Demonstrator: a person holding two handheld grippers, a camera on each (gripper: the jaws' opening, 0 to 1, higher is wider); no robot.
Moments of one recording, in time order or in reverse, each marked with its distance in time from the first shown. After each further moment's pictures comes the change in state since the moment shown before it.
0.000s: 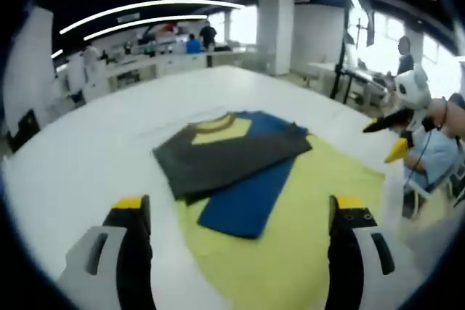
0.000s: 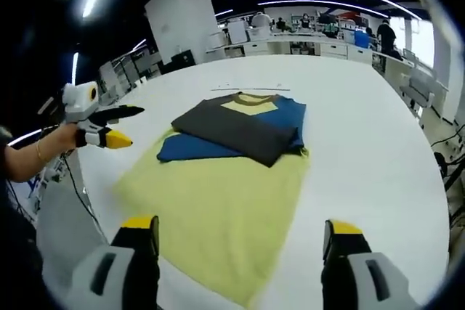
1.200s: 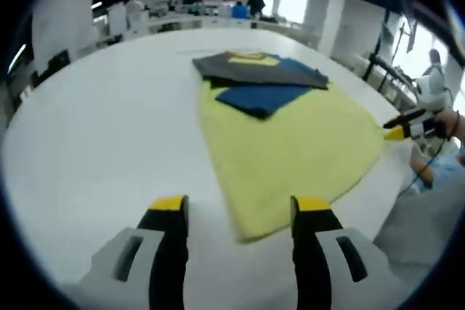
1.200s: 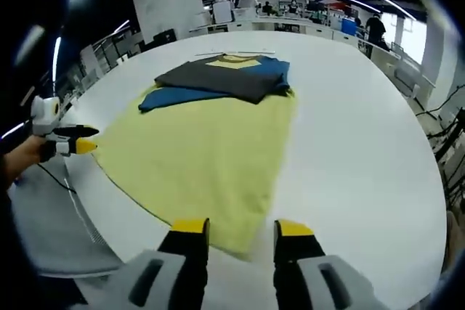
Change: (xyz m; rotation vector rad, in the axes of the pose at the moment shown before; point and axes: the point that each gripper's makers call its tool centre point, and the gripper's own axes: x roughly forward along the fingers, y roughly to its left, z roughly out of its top) left arm -0.057 -0.018 -0.139 -0.258 0.186 0.170; right arm 0.000 -0.011 -0.084 -0.017 0.116 -0.133
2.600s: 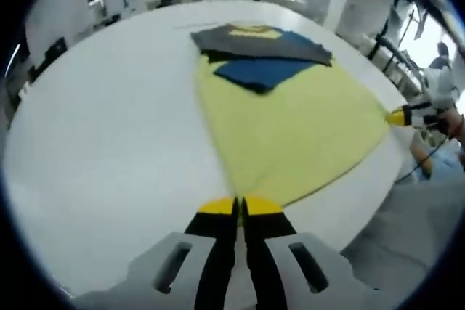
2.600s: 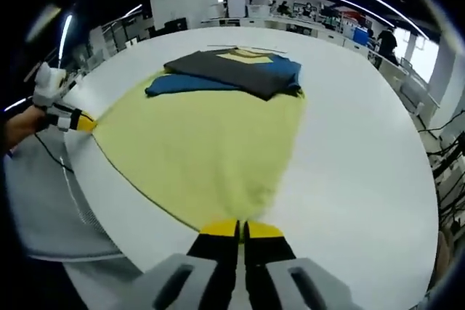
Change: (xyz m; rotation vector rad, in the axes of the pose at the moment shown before) left arm -0.014 -0.009 -0.016 0.060 0.132 0.005; right arm -0.001 0.010 -0.006 -0.119 0.021 -0.004
